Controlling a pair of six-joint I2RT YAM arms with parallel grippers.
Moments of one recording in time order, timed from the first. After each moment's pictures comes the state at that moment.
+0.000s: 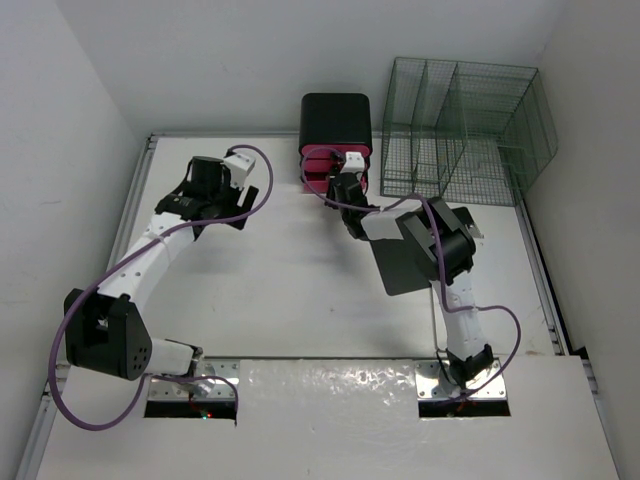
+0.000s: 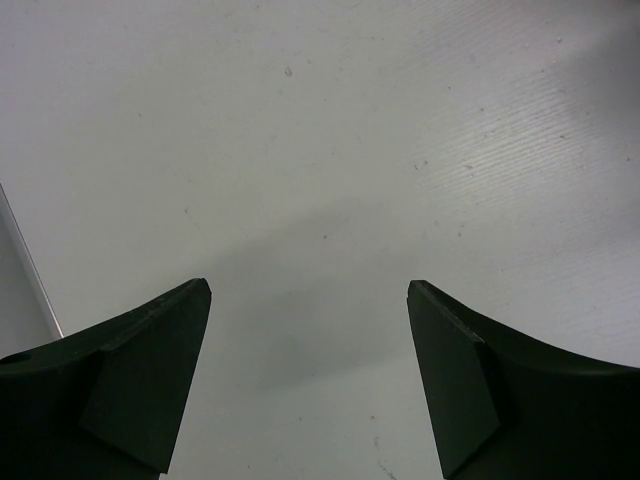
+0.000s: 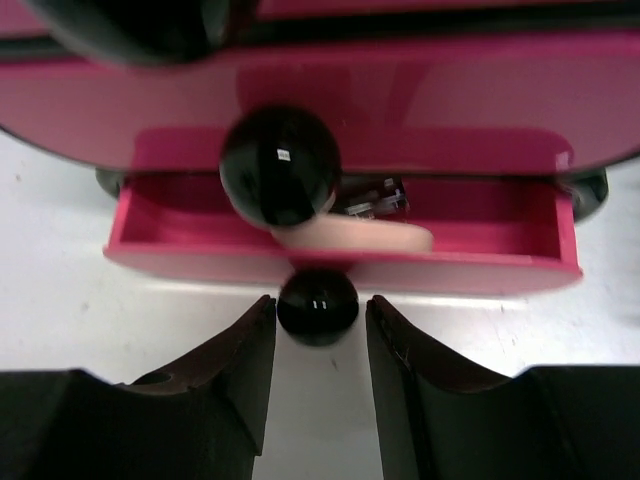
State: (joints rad) left arm -0.21 1.35 1.08 -0.50 -0.06 0.26; right arm 0.54 2.23 1.28 0.54 0.37 0.34
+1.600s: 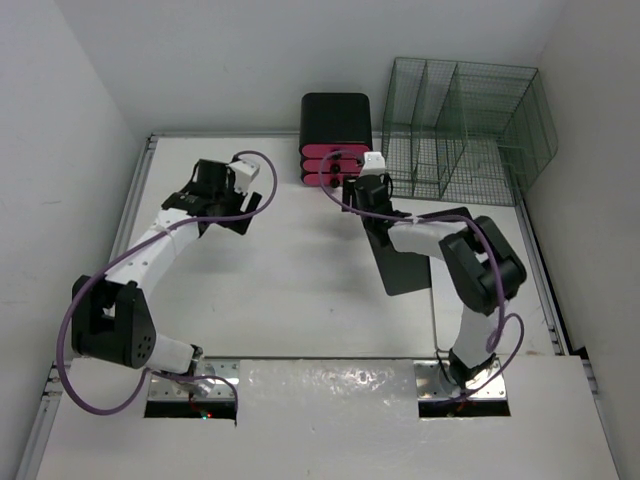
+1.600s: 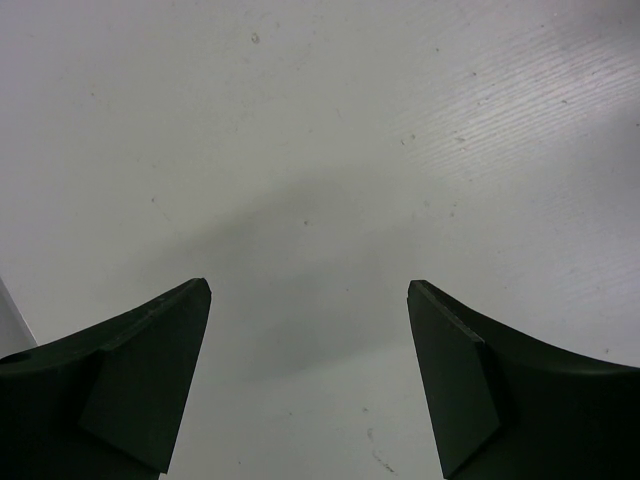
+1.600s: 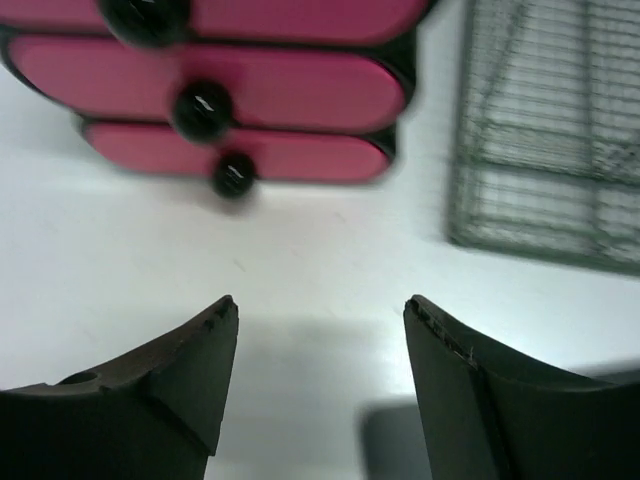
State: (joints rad) left arm -0.21 1.40 1.08 -0.52 -0.03 0.28; right arm 0.54 1.89 1.02 0.47 0.42 0.22
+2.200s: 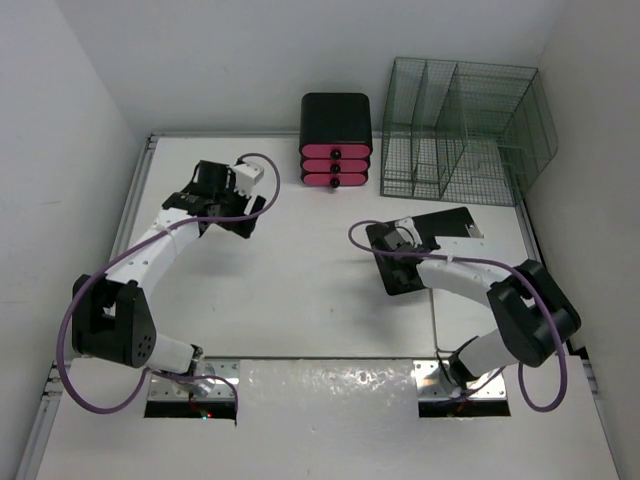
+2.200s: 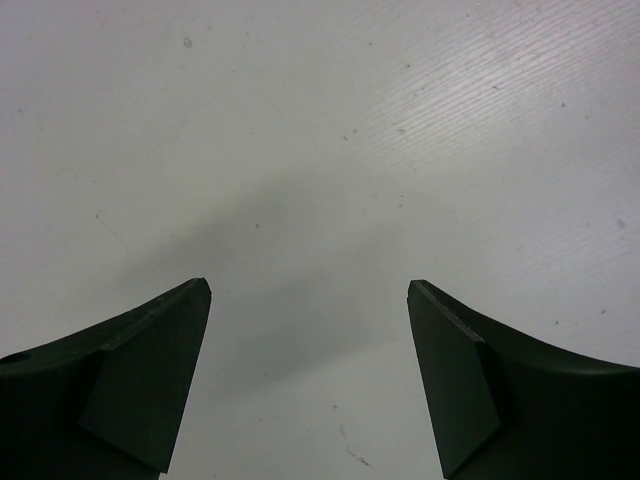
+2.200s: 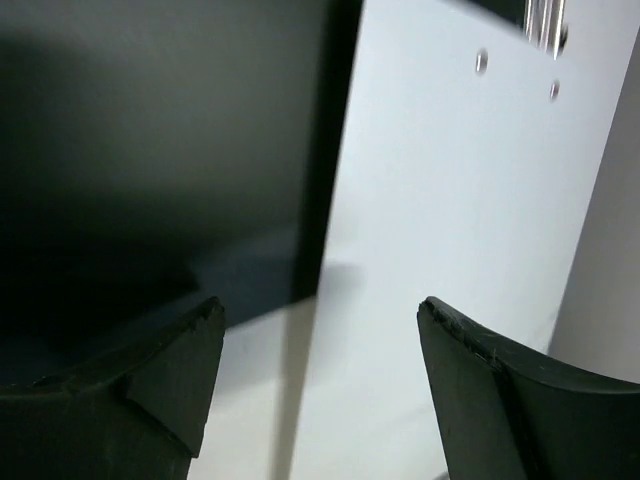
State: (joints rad) left arm -0.21 1.41 1.08 -0.55 0.09 0.28; right arm 0.60 1.48 0.68 -0.46 0.71 0.23
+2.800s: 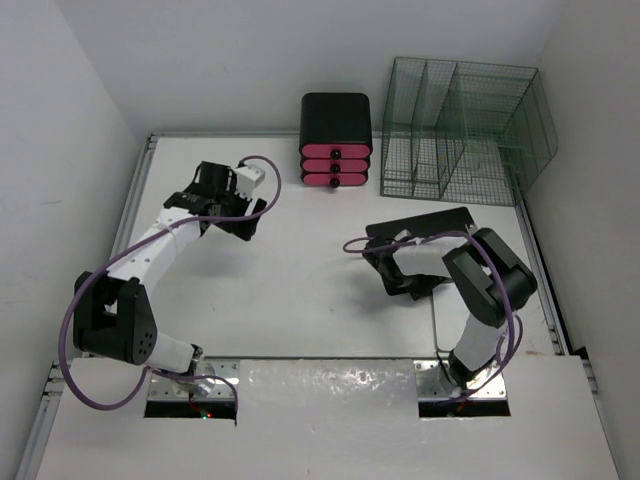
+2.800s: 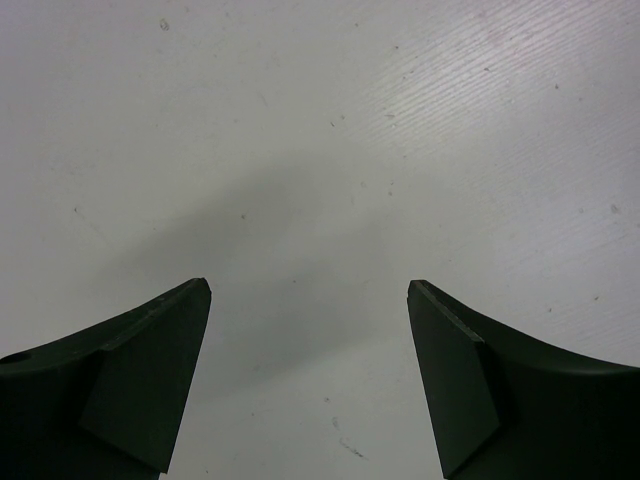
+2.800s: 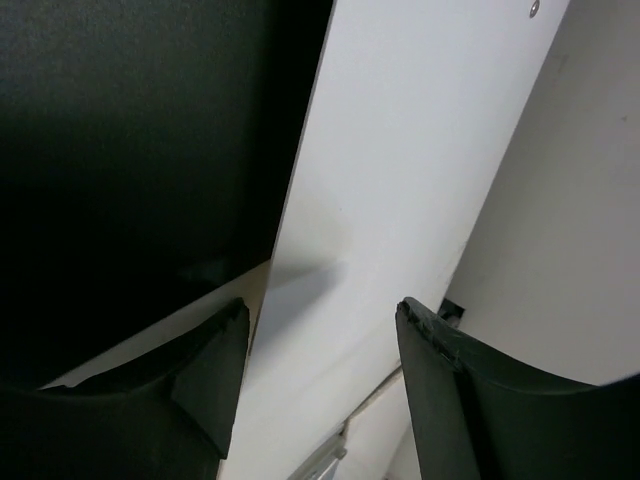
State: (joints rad) left arm -0.21 1.43 1.08 -0.58 0.11 0.28; right arm 0.60 1.73 0.75 -0.70 0.83 0.29
